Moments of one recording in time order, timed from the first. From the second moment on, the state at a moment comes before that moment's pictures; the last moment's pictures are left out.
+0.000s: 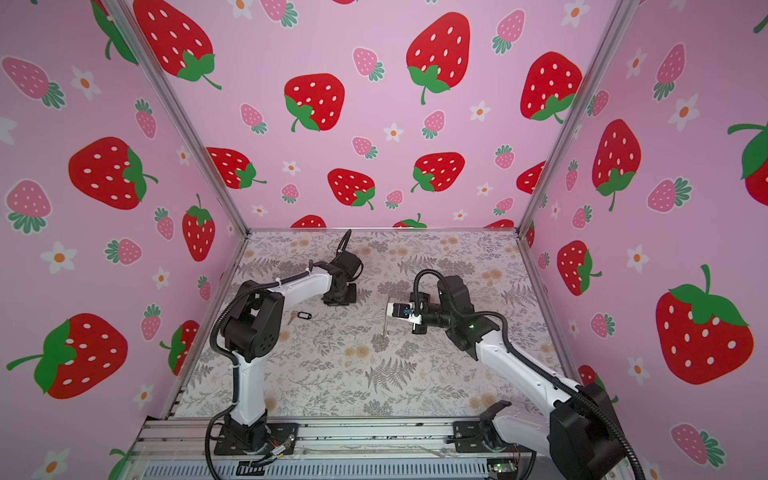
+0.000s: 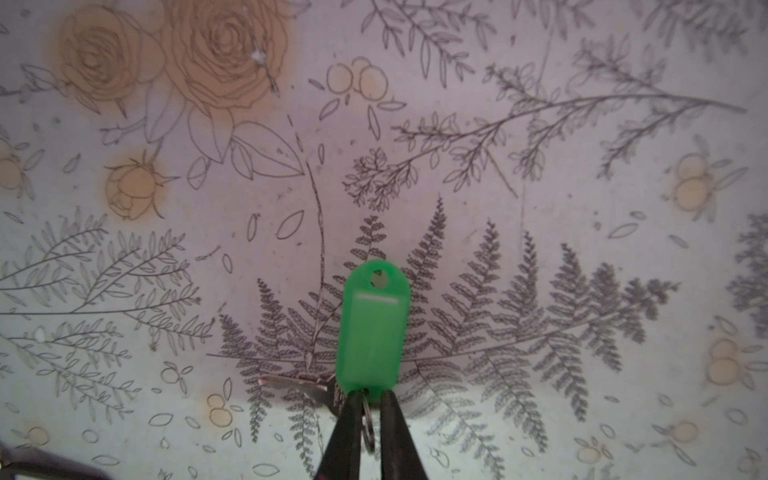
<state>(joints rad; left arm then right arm) -0.48 2.08 1.49 -0.72 -0.18 -0.51 0.62 1.17 0.72 0.03 -0.66 -0.85</state>
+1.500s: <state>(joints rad) -0.52 2.10 1.50 -0.73 -0.27 -0.47 0.62 1.19 0.72 0.01 -0.66 -0.85</state>
